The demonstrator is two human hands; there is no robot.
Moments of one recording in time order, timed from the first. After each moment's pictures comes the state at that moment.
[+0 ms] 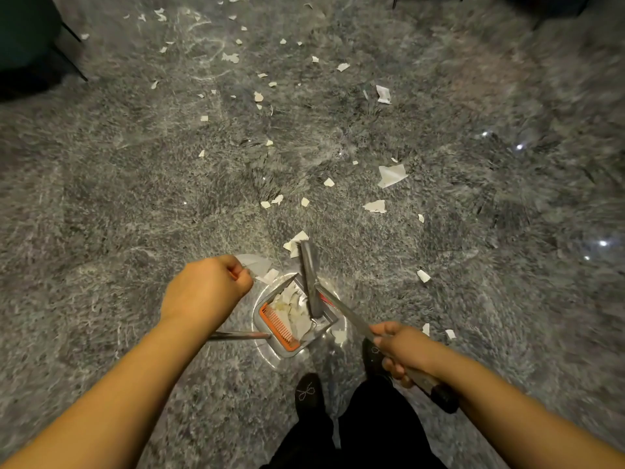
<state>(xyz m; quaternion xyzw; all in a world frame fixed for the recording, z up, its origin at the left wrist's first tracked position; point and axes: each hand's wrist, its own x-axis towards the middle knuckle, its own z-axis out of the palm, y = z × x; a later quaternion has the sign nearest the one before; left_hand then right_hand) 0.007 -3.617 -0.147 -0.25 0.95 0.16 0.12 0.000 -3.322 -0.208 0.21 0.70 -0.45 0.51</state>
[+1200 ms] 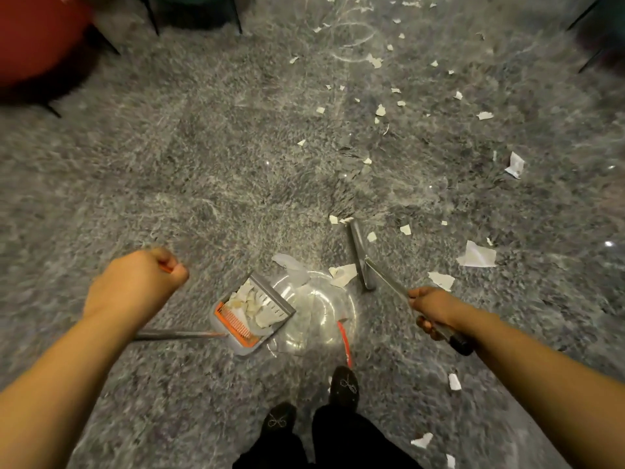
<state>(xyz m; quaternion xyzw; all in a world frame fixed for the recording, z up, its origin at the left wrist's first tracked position) 0.009 -3.745 -0.144 -0.54 0.82 0.15 0.10 -0.279 -3.421 -0.242 0.03 0.80 -0.25 0.55</state>
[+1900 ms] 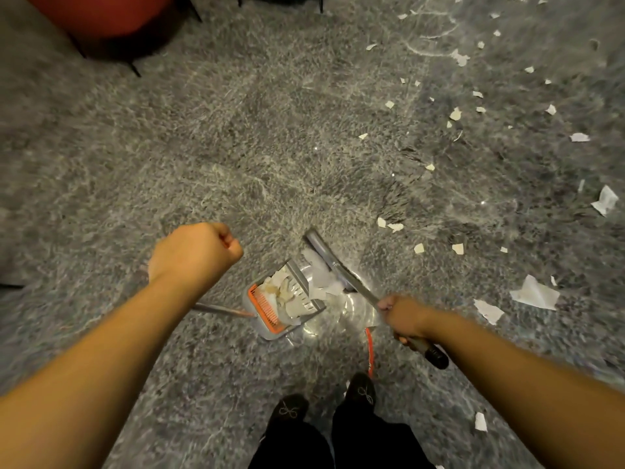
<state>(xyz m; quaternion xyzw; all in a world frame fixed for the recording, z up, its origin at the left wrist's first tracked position) 0.007 -3.766 -0.154 -0.56 0.81 0.13 0.10 -0.226 -3.546 -0.269 -0.20 0.76 -0.06 0.61</state>
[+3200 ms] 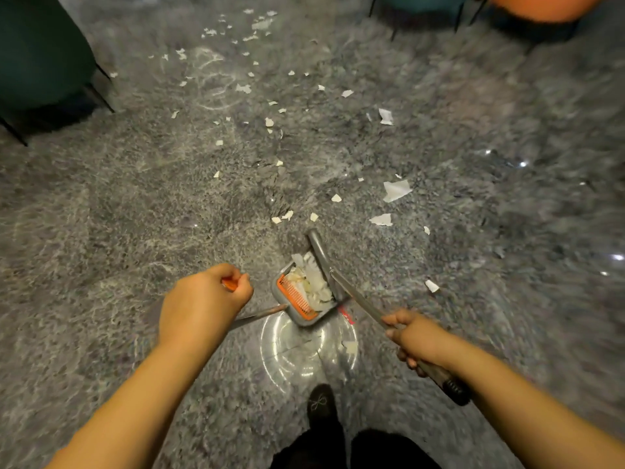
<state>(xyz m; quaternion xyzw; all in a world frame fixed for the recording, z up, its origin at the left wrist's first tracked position) 0.063 -3.618 -0.108 -0.27 0.94 0.19 0.01 0.016 -3.323 -0.179 0.14 0.78 -0.41 0.45</state>
